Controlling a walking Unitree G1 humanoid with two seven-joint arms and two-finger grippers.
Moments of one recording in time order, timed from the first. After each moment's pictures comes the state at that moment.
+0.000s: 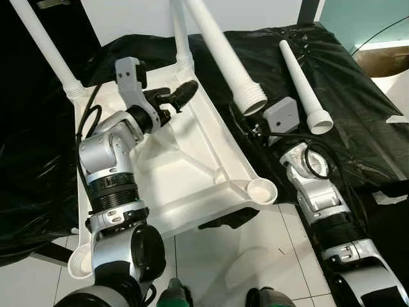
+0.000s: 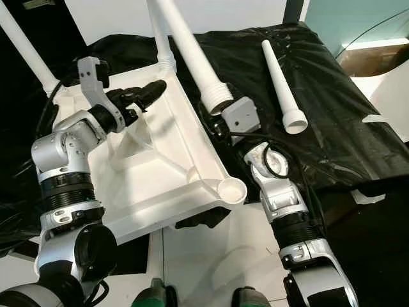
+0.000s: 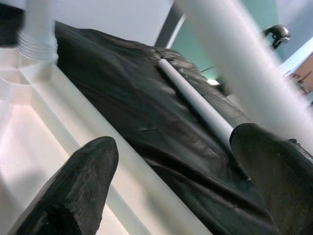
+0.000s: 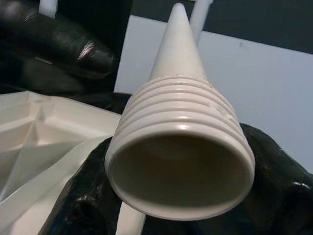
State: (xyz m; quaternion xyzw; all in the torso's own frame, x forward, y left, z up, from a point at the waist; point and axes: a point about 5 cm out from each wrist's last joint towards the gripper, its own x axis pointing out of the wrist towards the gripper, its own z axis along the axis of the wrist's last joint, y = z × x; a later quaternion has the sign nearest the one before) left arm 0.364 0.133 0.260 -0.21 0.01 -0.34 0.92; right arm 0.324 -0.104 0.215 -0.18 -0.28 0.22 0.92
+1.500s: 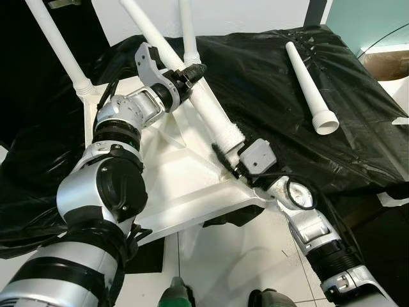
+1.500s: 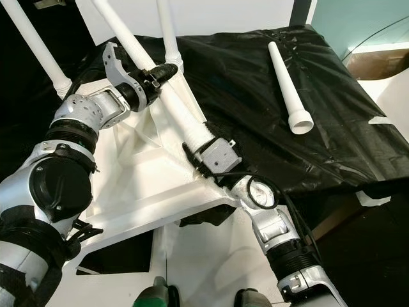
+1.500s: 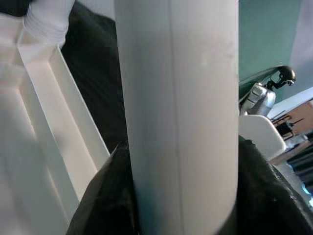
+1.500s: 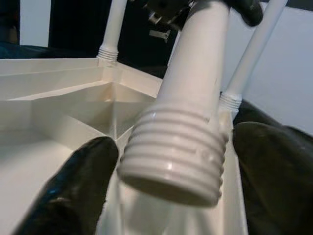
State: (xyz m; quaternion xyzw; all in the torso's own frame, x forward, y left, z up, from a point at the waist) left arm 0.420 0.116 0.278 -0.32 0.05 -0.28 0.90; right arm 0.300 -0.076 0.163 -0.21 -0.22 0.29 0.91
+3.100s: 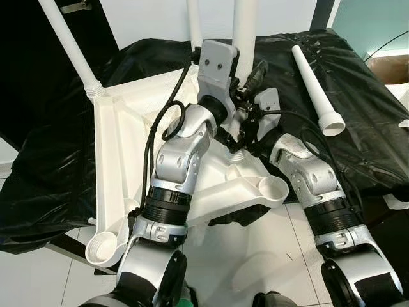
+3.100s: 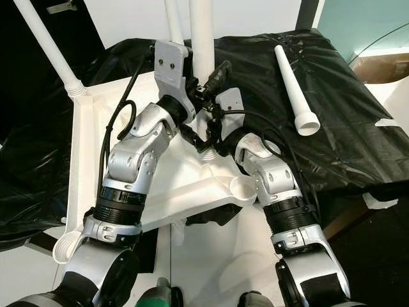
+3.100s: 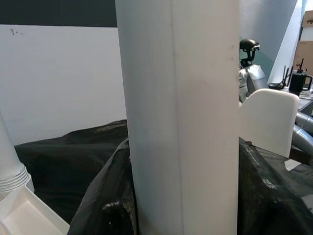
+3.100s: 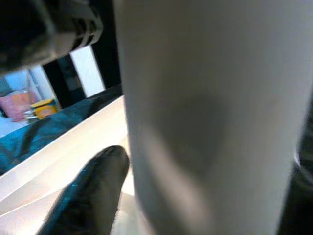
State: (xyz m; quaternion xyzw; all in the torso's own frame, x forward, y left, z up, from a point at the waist) left arm 0.327 0.014 0.291 -0.03 -0.18 -0.37 0.91; right arm 0.344 -0.085 0.218 -0.02 -0.07 0.38 0.92
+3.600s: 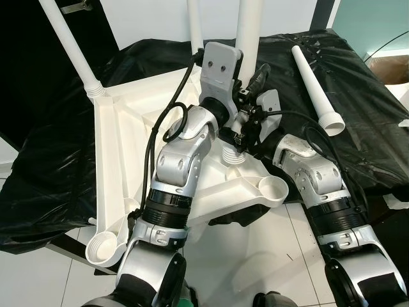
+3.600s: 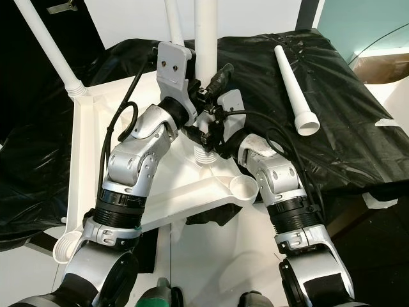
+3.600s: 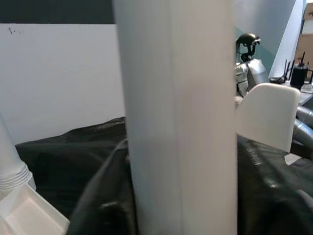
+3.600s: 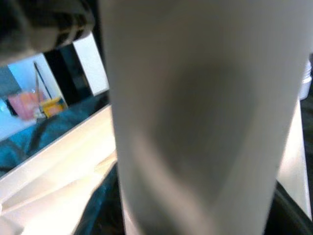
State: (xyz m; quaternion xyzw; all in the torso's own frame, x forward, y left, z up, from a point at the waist) left arm 0.324 0.012 0.291 -0.02 -0.17 -0.37 0.91; right arm 0.343 -0.087 0.215 -0.01 -0.05 0.39 0.92
